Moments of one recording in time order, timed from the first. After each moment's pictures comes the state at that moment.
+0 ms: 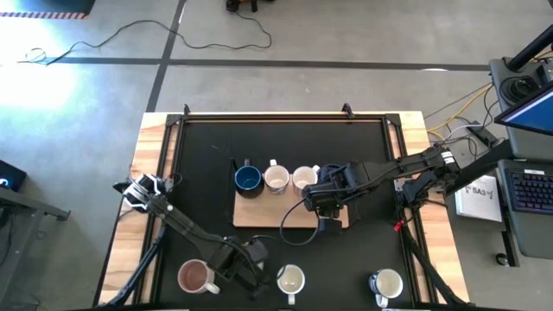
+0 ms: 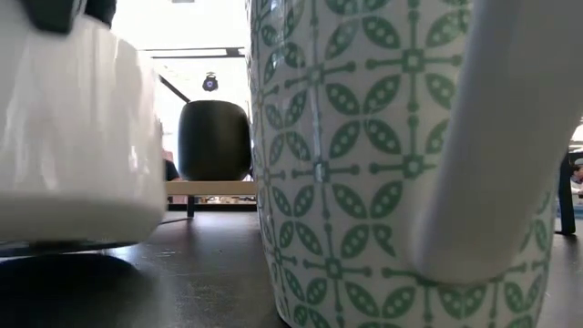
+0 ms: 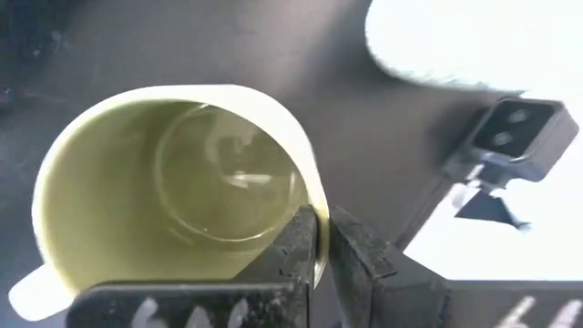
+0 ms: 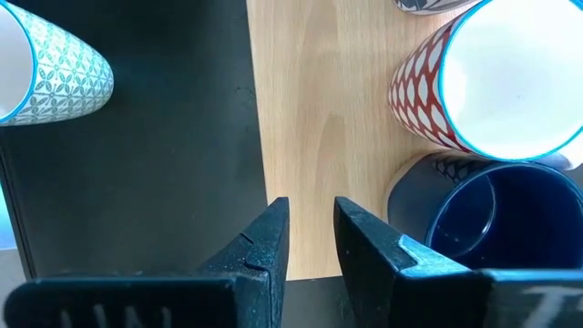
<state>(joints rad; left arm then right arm) -0.62 1.96 1.67 -0.98 -0.03 -1.26 0.25 1.71 1.74 -1.35 0.03 0.34</state>
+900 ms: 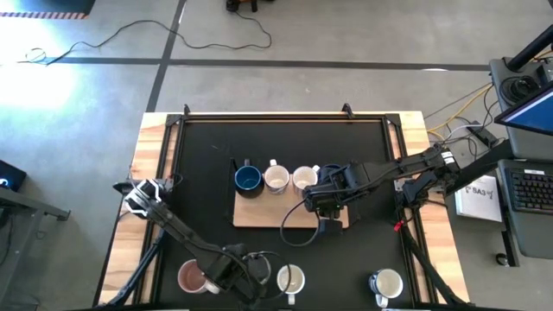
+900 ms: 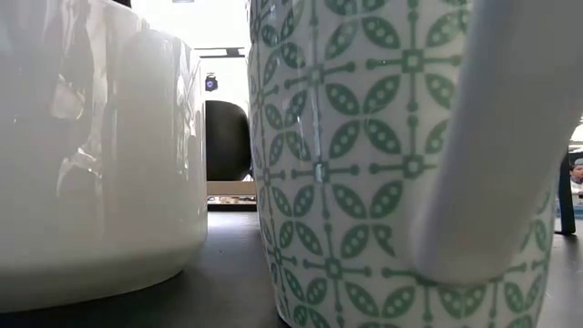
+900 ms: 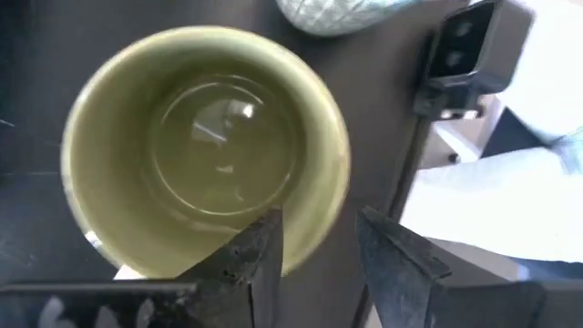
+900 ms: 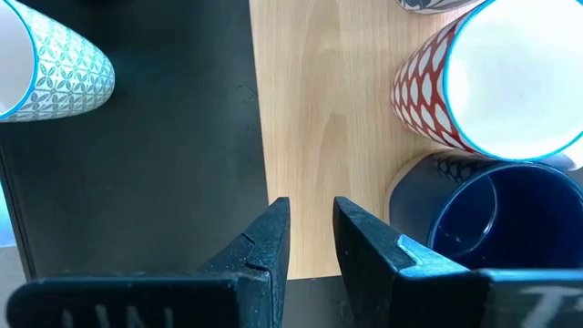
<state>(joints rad) -0.68 2.01 1.72 -0.97 -0.03 -0.97 0.25 1.71 1.74 -1.35 0.03 0.34</state>
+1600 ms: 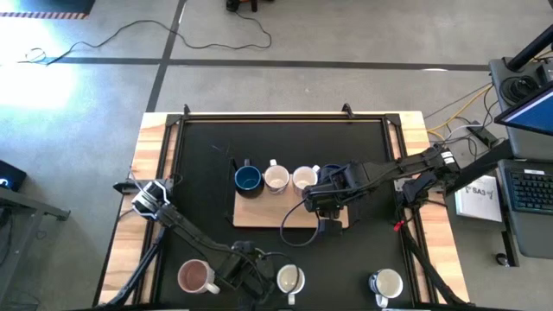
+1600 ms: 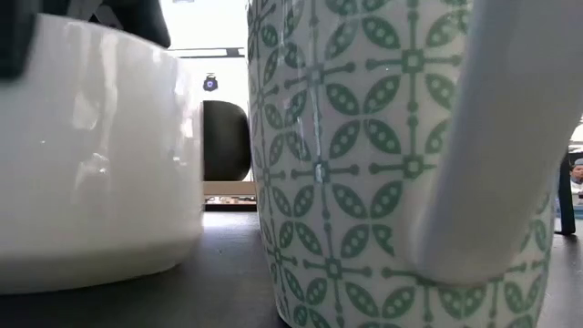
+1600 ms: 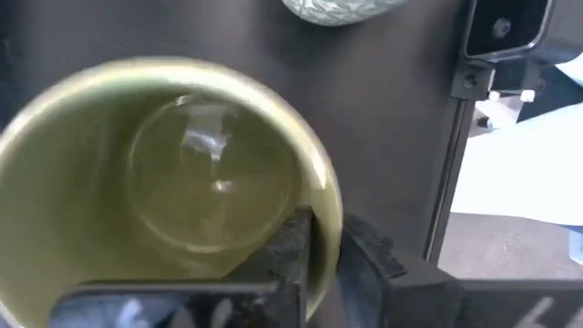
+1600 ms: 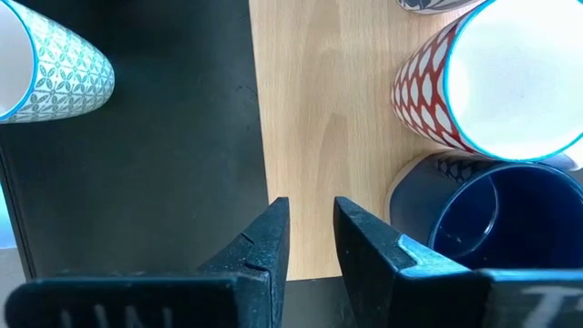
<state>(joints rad) -0.64 2.07 1.73 -0.97 0.01 -0.80 0.25 1.71 1.74 -1.35 0.03 0.34</state>
